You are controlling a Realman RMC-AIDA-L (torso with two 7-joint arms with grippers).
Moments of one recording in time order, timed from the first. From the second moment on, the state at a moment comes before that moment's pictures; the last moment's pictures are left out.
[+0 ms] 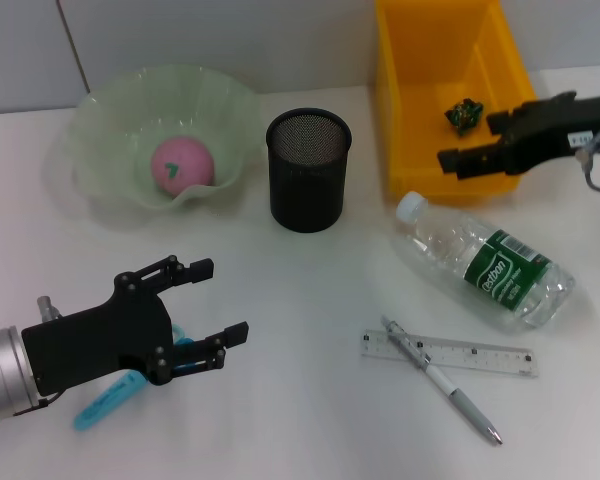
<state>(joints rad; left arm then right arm) -0.40 -2.04 1.17 0.43 1.45 1.46 -0.88 0.34 2.09 -1.15 -1.63 -2.31 -1.36 2.39</state>
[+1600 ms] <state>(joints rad) -0.41 -2.04 1.18 0.43 1.45 1.45 -0.87 0.40 2.08 -1.10 -1.59 -2.54 -1.60 2.39</state>
